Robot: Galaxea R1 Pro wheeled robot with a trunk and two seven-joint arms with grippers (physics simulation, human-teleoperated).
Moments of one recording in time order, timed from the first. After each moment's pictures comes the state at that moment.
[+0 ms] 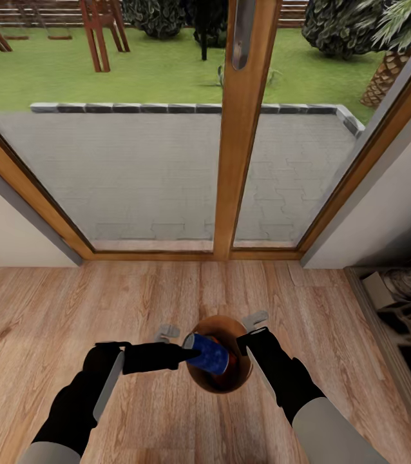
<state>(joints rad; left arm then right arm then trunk) -0.45 -0.02 -0.06 -1.20 0.11 0.84 -0.94 -0.64 0.10 0.30 -0.88 0.08 0.76 -0.15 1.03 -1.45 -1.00</state>
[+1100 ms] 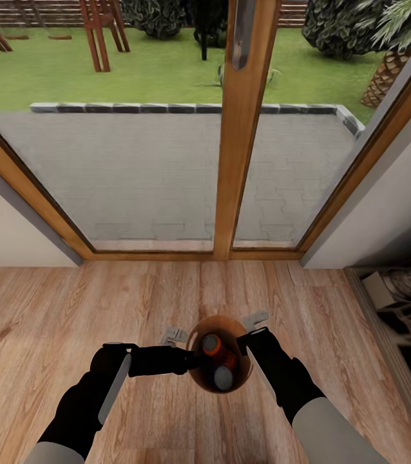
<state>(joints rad) -0.45 -0.02 -0.12 -1.19 0.11 0.83 -0.90 -0.64 0.10 0.30 -0.88 0.09 0.76 -0.15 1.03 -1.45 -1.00</state>
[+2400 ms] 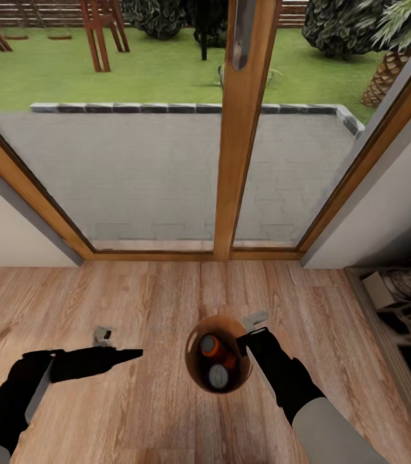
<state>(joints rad) -0.45 0.25 0.14 -1.06 0.11 0.81 -1.49 -0.64 0.10 0.30 -0.88 0.08 0.76 -0.15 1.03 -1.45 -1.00</state>
